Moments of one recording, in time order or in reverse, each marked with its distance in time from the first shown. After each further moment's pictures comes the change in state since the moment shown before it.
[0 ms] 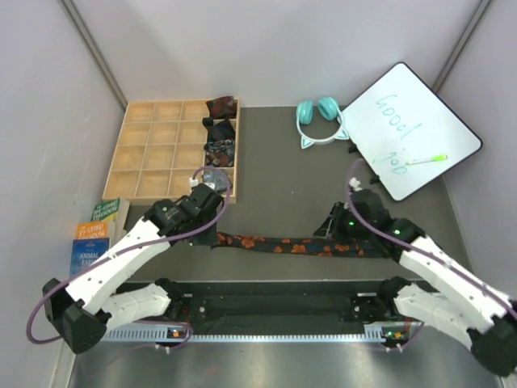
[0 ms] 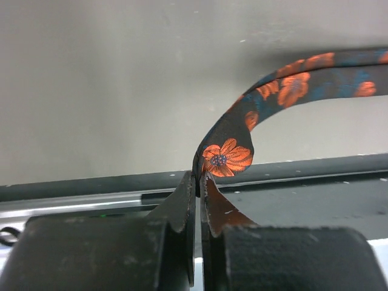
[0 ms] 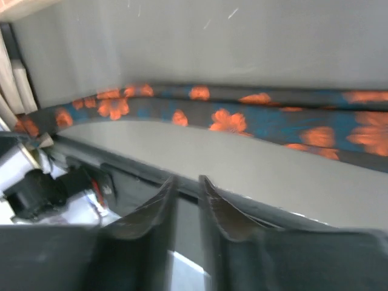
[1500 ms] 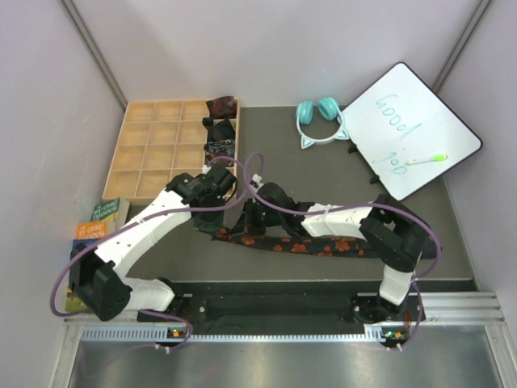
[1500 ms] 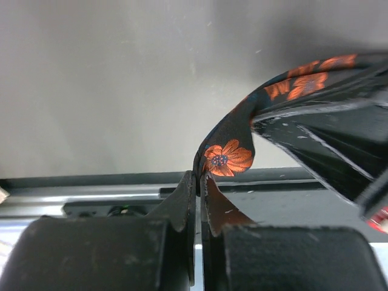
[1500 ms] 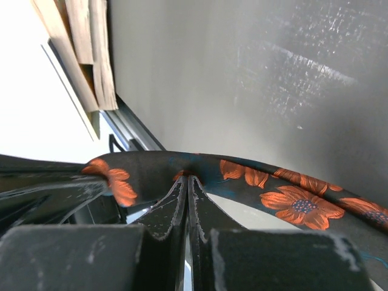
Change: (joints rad) left arm 0.062 0.295 0.183 -0.091 -0.002 0.120; right arm 0.401 0.988 0.366 0.797 -0.154 0.144
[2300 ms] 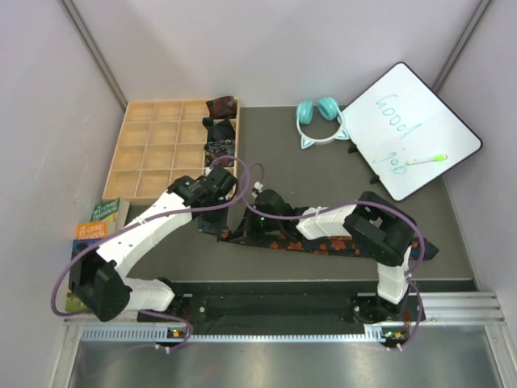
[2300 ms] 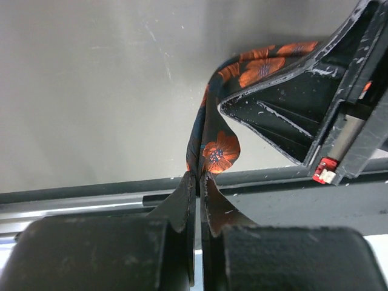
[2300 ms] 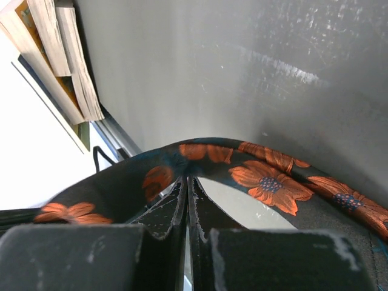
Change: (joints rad) left arm 0.003 -0.036 -0.047 0.083 0.062 -0.020; right arm 0.000 0.098 -0.036 0.104 0.005 0.087
